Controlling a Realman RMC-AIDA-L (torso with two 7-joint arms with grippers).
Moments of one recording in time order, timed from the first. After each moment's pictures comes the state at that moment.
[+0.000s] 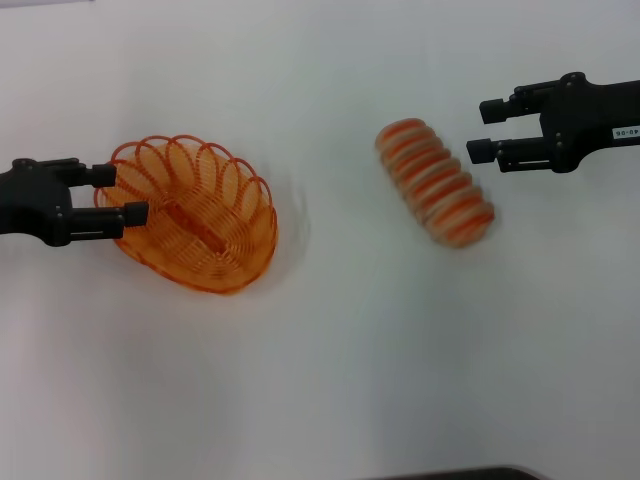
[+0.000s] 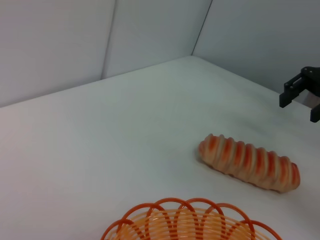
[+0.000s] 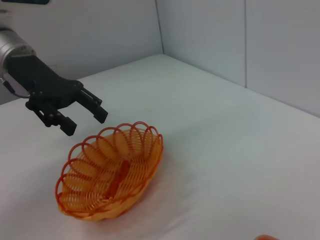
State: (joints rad) left arm -0.53 -2.03 0.52 0.76 2.28 1.63 -1.51; right arm 0.57 2.00 -0.58 -0.79 -2.23 -1.65 1.46
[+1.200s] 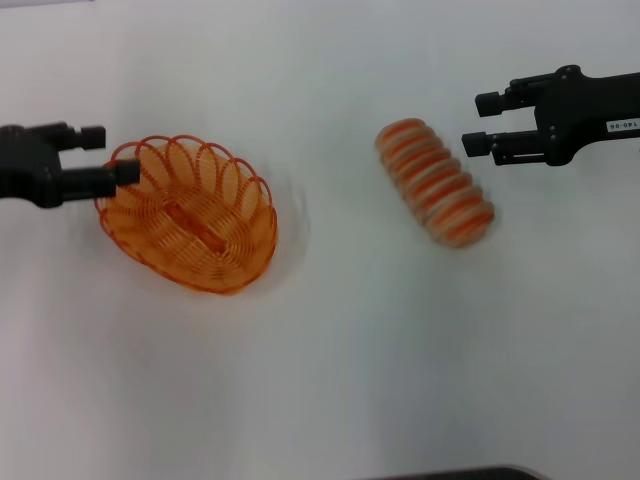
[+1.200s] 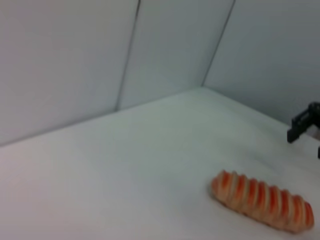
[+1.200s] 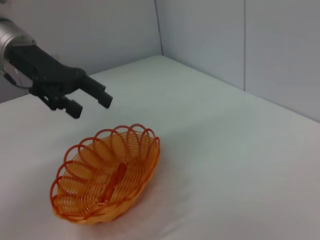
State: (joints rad) left arm -0.55 -2.03 0.46 0.76 2.24 1.64 -1.53; right arm 0.58 2.01 -0.58 -0.79 -2.23 -1.63 1.45
